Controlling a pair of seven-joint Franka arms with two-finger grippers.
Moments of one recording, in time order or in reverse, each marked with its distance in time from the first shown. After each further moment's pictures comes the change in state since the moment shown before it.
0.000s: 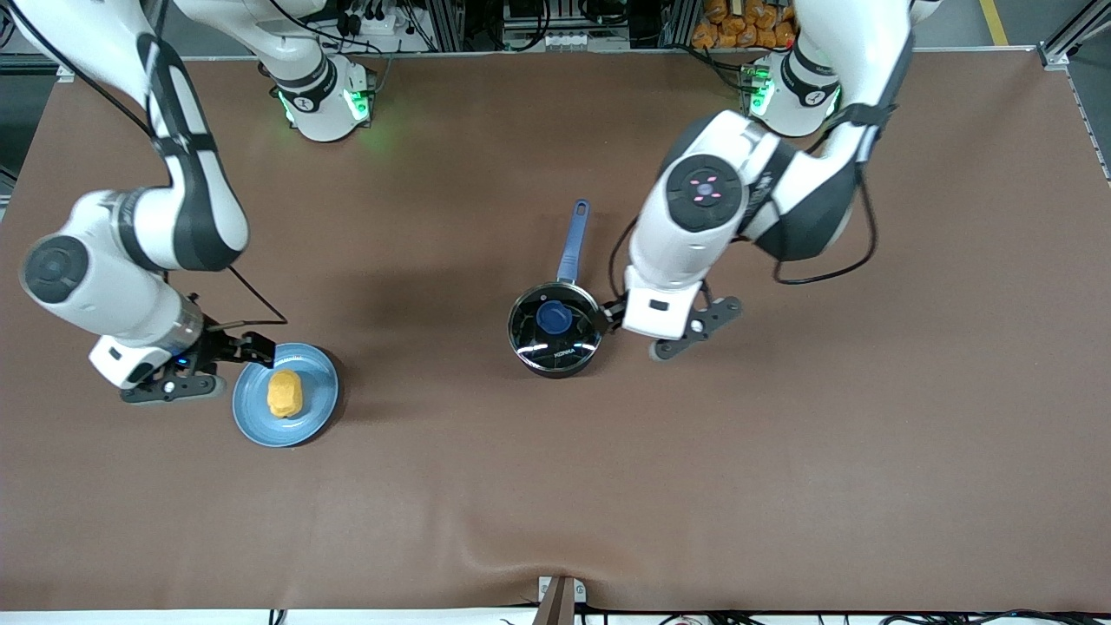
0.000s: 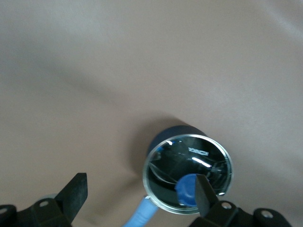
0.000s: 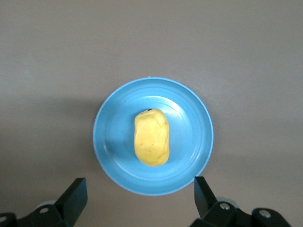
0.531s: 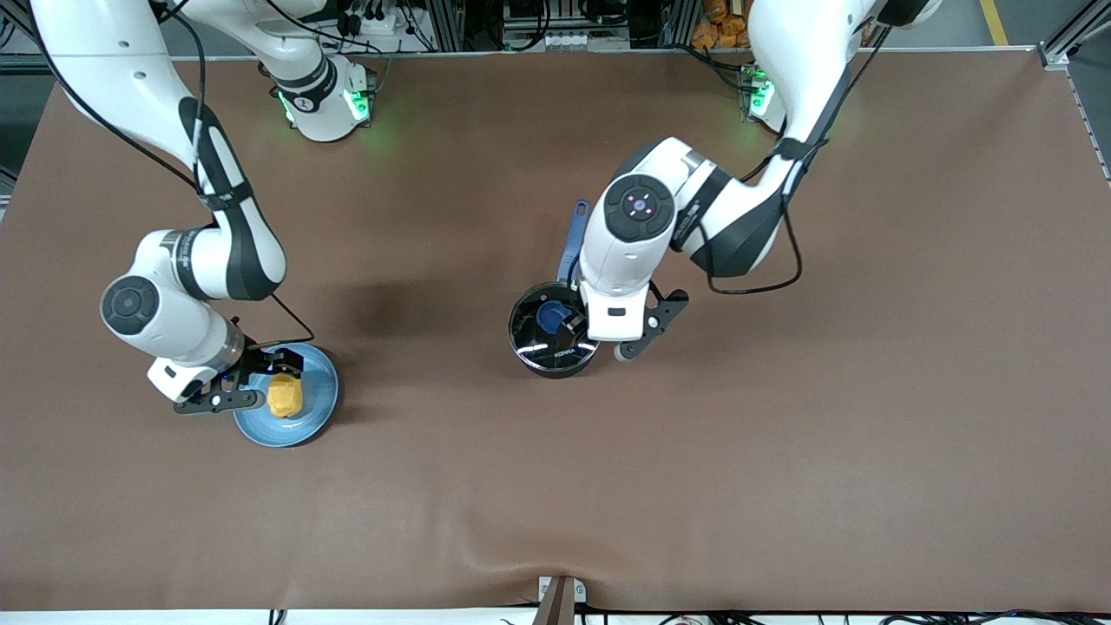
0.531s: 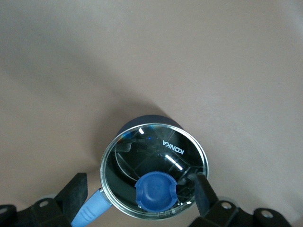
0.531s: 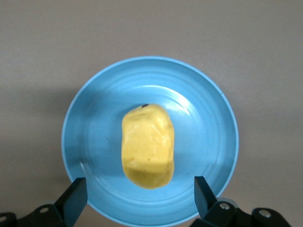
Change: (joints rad) left arm -0.064 0.093 0.002 0.002 0.000 0.117 -0.263; right arm 0.000 0.136 0.001 -0.022 0.000 0.128 0.000
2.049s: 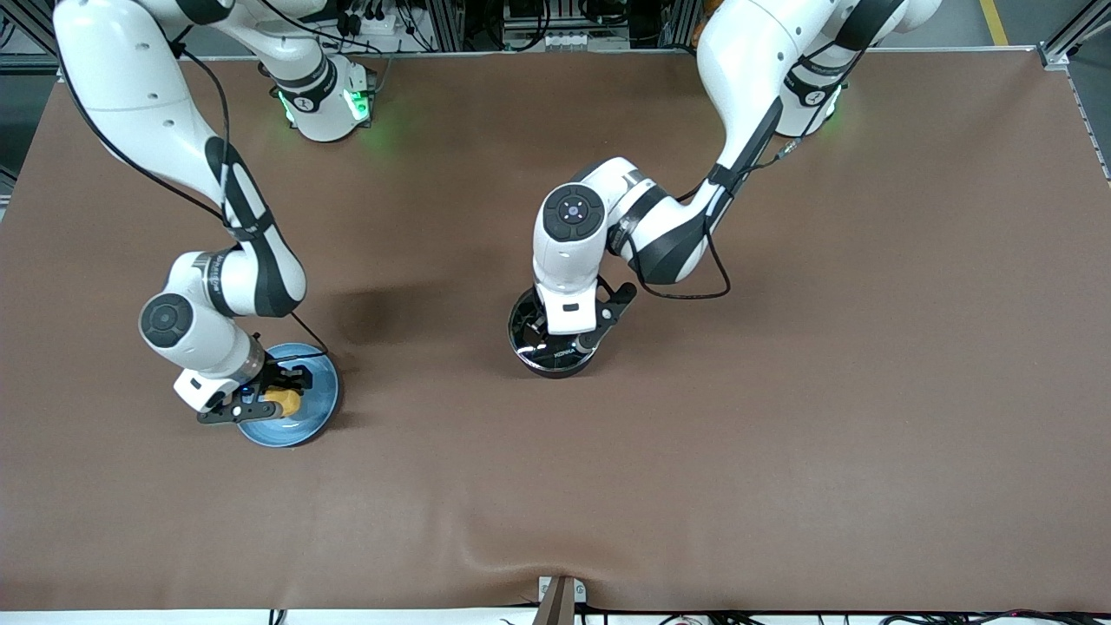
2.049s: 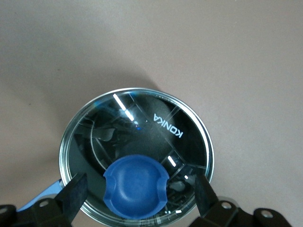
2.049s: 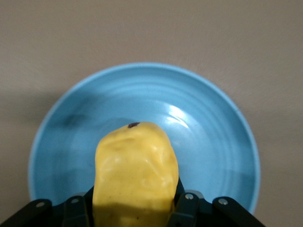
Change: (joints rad) left arm -0.095 0.105 0.007 0.001 0.061 0.133 -0.199; right arm 0.000 0.065 -0.001 0.022 0.001 0.091 0.000
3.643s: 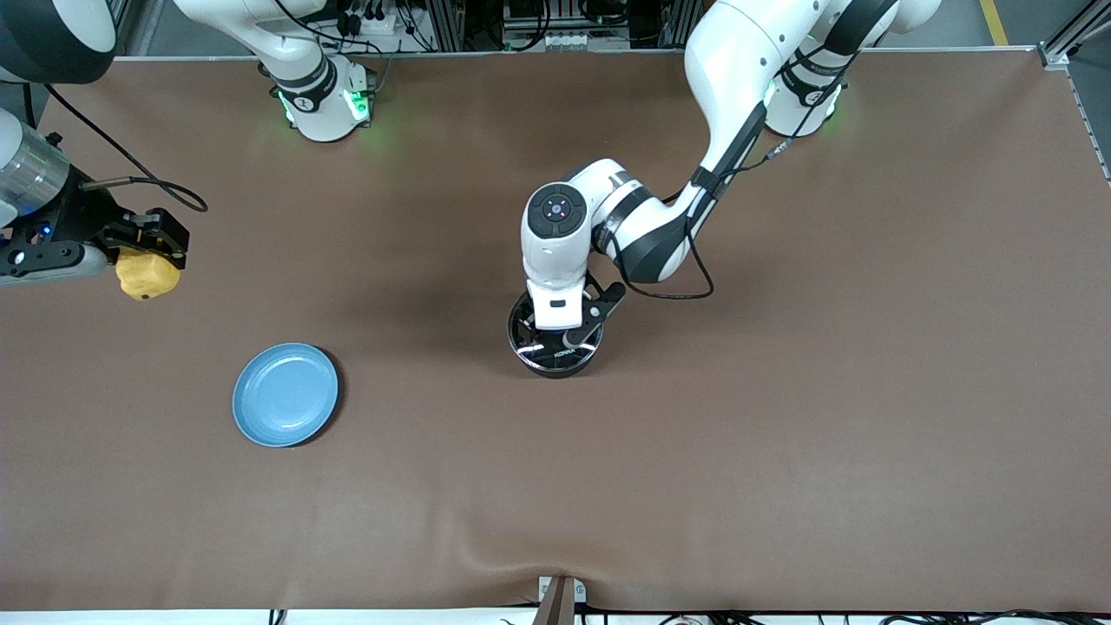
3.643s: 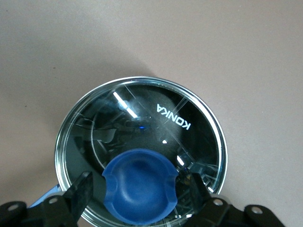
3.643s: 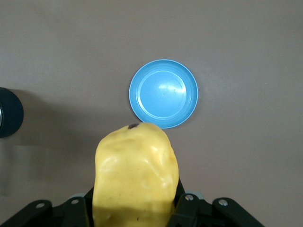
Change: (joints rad) left arm -0.023 0.025 0.002 0.000 0.035 0.005 0.021; right arm 0.003 -0.570 0.005 0.171 0.000 -0.774 0.019
